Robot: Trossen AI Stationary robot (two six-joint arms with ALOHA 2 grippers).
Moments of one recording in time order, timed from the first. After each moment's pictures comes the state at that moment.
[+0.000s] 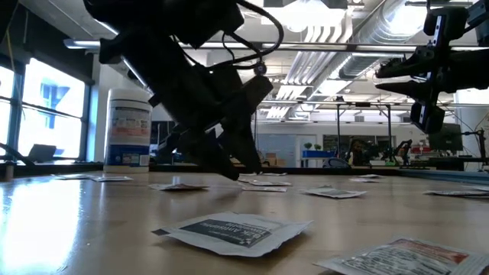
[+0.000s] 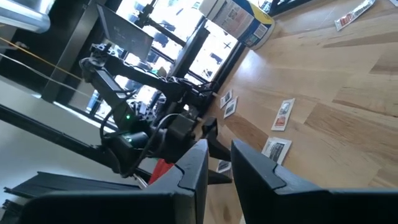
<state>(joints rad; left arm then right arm) -0.28 1.92 1.05 0.00 -0.50 -0.97 -0.02 0.12 0.01 0.06 0.15 1.01</state>
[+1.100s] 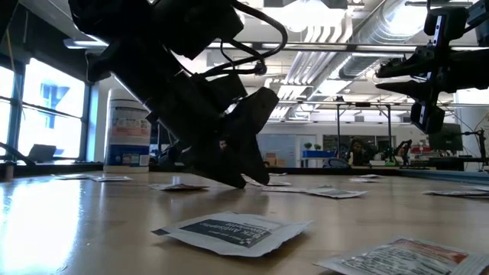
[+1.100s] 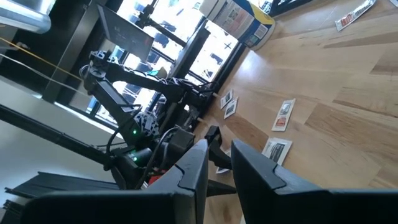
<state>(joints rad) -0.32 2.04 1.06 0.08 -0.61 -0.95 -0.02 0.12 0.01 0.05 0.15 1.01</state>
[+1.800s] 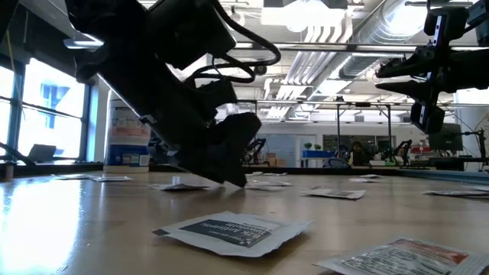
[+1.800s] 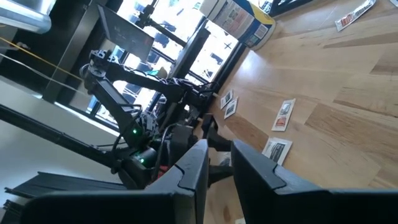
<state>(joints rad) -0.33 1.99 1.05 -0.04 -0.77 -0.87 -0.02 0.12 0.01 0.06 0.15 1.01</state>
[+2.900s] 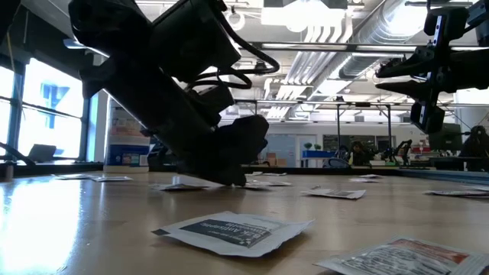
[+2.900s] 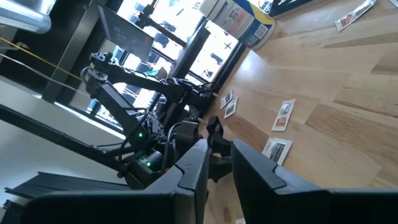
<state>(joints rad) -0.32 2.07 1.06 0.00 -0.83 -1.02 -0.02 0.12 0.01 0.06 0.15 1.01</state>
